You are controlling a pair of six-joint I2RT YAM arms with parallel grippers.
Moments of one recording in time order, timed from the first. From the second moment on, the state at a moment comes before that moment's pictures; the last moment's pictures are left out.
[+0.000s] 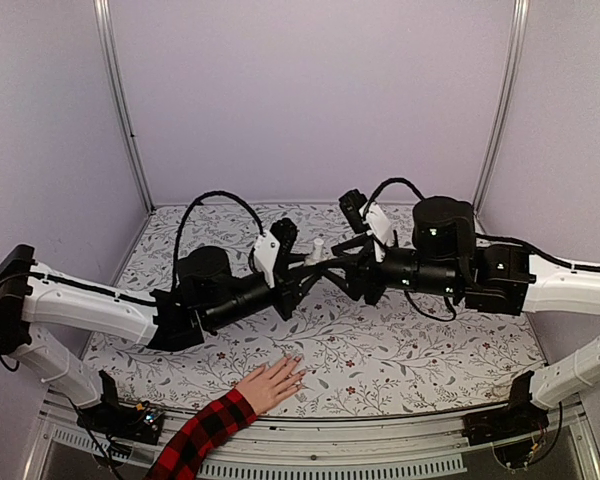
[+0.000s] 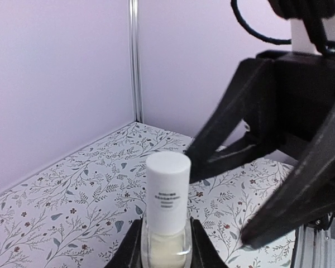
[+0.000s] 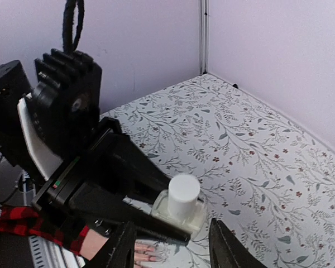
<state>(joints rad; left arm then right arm) -1.13 1.47 0.76 0.72 -0.16 -0.01 1.12 1.28 1.05 -0.07 0.10 0.11</state>
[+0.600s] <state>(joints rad) -1.12 1.42 0.74 0.72 0.33 0.00 1.12 1.04 0.95 -0.09 -0.24 -0.13</state>
